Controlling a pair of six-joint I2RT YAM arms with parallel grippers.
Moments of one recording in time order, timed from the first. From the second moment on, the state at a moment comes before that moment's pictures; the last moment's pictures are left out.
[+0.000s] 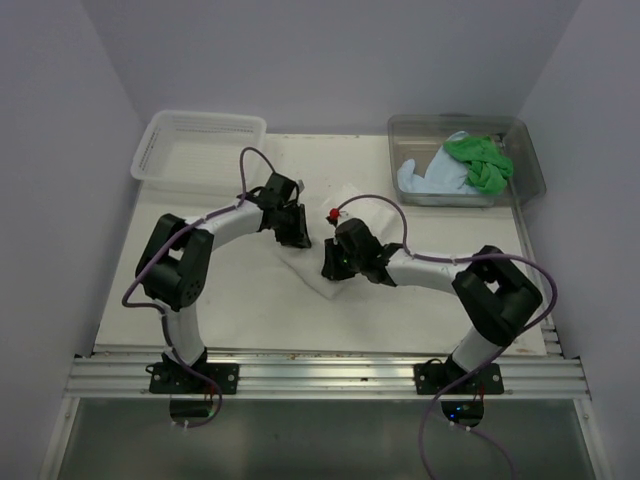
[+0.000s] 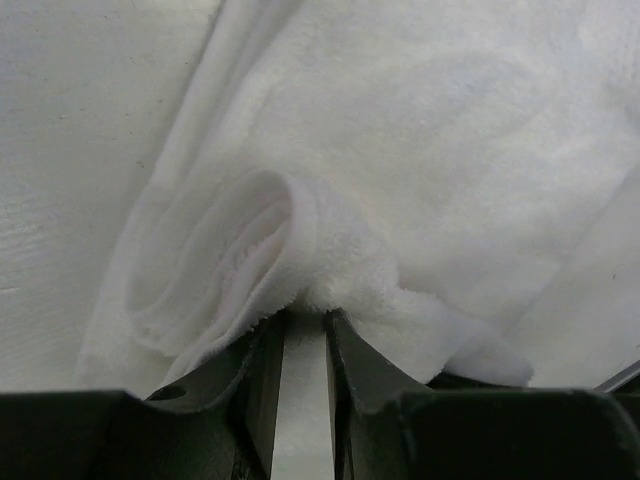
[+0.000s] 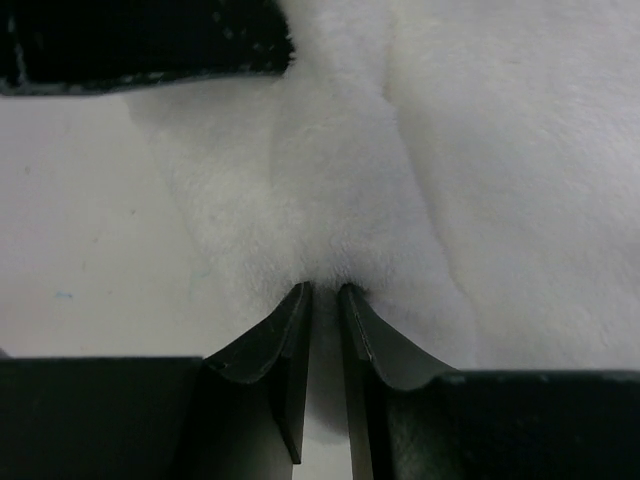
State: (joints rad) left arm -0.47 1.89 1.24 -0.40 0.24 -0.54; right arm 0.75 1.67 0.87 0.00 -0.05 0.51
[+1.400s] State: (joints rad) left arm -0.47 1.95 1.31 -0.41 0.32 -0.46; right arm 1.15 1.87 1.08 -0.21 0.61 -0.05
